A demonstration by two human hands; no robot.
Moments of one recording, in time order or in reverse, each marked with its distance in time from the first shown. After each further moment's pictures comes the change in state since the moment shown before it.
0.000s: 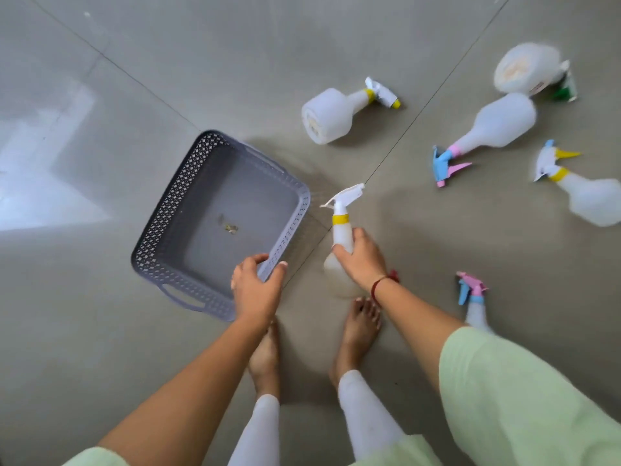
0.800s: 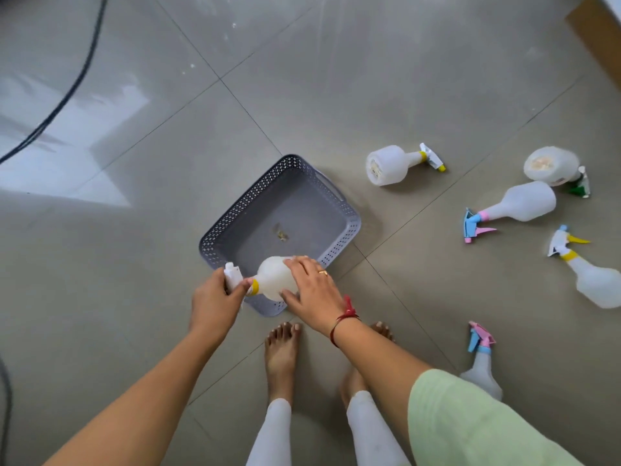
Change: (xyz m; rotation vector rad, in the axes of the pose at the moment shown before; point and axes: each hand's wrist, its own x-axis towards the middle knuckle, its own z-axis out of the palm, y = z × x) left_hand -0.003 -0.070 -0.146 0.073 0.167 0.064; right_hand -0.110 -0.122 0.064 -0.354 -0.217 -0.714
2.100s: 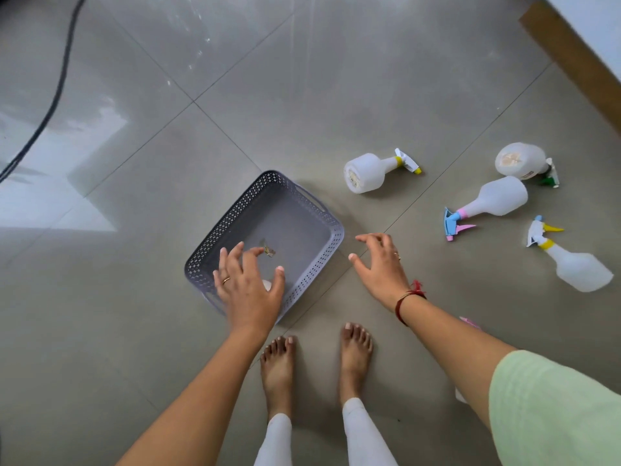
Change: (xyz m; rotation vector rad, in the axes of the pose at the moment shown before) left_hand -0.012 0.082 0.037 0.100 0.122 0.253; right_hand -0.016 0.080 -0.094 0.160 0.268 0.427
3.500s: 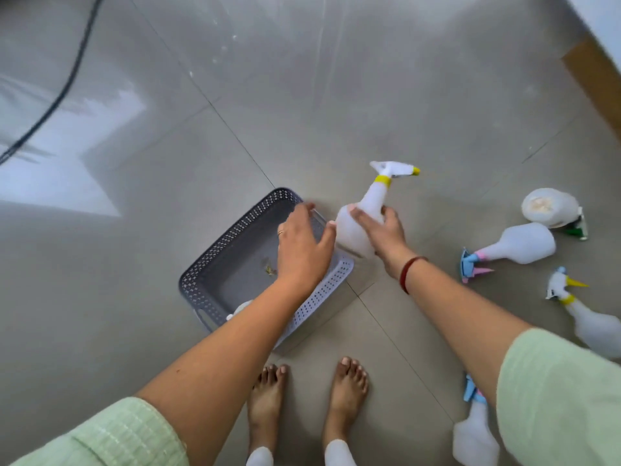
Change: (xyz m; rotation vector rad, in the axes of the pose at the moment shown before) left_hand 0.094 0.094 0.015 -0.348 -0.128 -0.004; right_hand 0.124 -0.049 -0.012 0.669 0.010 0.280
